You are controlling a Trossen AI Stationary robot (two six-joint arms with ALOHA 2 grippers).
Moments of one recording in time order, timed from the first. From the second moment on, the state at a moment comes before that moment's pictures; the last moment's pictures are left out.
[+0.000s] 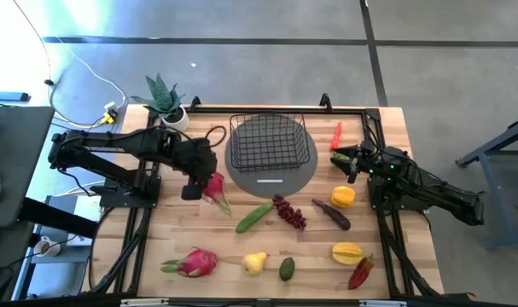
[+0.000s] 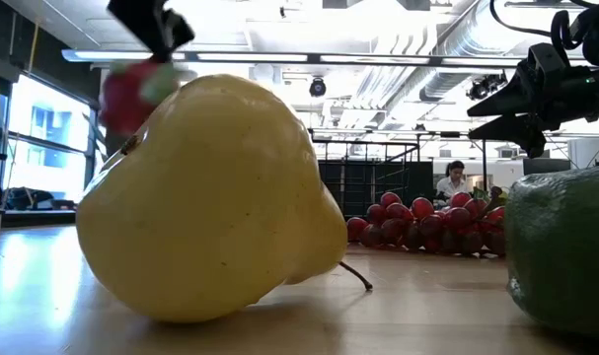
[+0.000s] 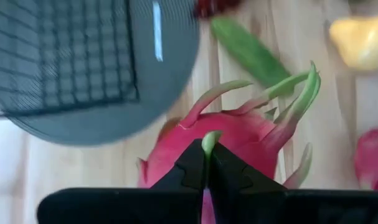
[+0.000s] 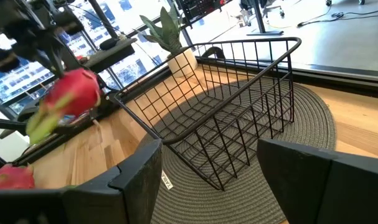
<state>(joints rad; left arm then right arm) 0.11 1.21 1.20 -1.05 -0.02 0.06 -0.40 0.02 0.09 -0.23 0.00 0.43</state>
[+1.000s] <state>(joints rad) 0.29 1.37 1.32 -0.48 -0.30 0.10 -0.40 0.02 0.09 -0.23 0.00 0.43</state>
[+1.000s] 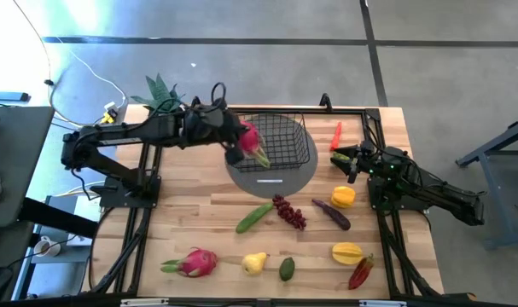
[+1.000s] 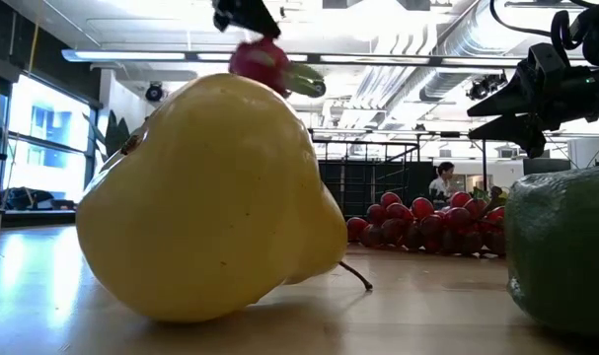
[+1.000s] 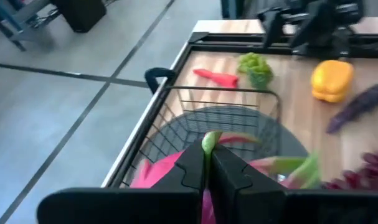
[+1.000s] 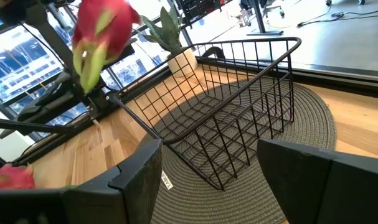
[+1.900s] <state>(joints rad) 0.49 1.68 1.32 -0.47 -0.18 -0.08 -0.40 0.02 0.09 -0.23 0.00 0.43</state>
